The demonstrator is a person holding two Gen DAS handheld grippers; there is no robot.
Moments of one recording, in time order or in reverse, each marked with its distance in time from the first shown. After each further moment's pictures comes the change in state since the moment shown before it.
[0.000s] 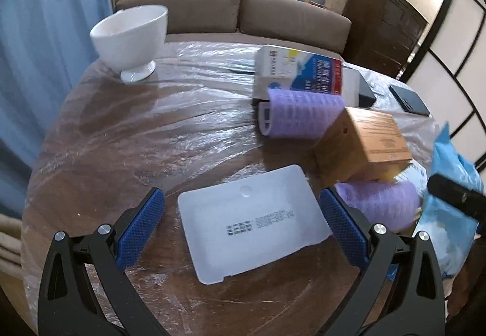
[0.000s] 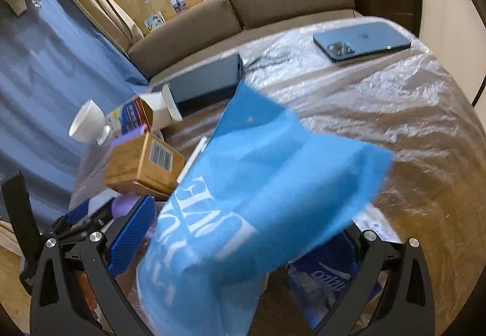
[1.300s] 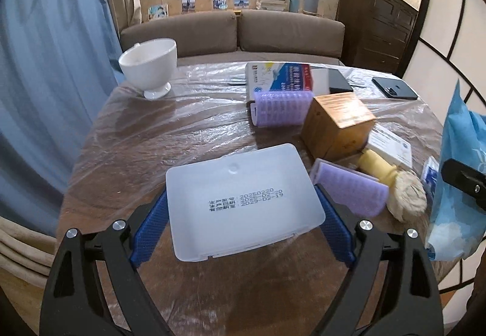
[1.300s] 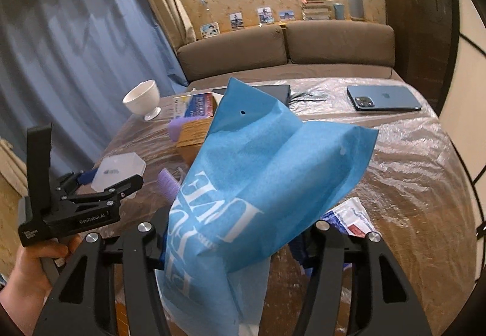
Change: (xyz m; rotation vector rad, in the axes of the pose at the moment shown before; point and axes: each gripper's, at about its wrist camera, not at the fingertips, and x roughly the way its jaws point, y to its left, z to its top) left arm -0.063 -0.021 -0.035 0.123 -0.103 0.091; right arm -0.077 0.026 -0.040 -0.315 -0.129 0.074
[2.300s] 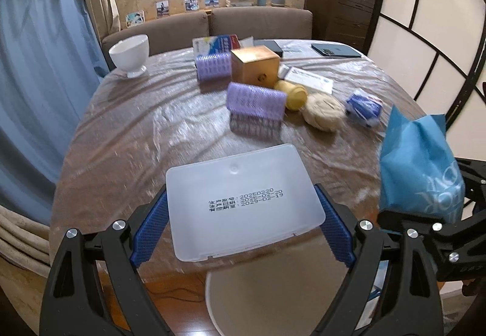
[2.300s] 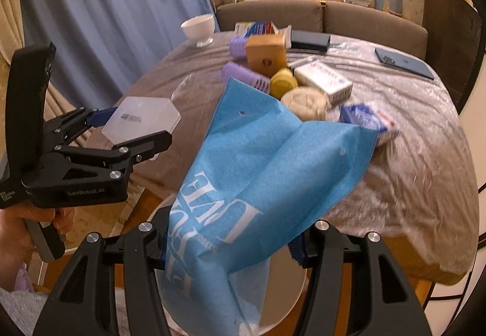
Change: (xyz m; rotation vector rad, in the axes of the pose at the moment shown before) left arm -0.075 -0.055 -0.082 0.093 0.019 -0.079; right arm -0.054 0.037 -0.112 -0.155 0.188 0.084
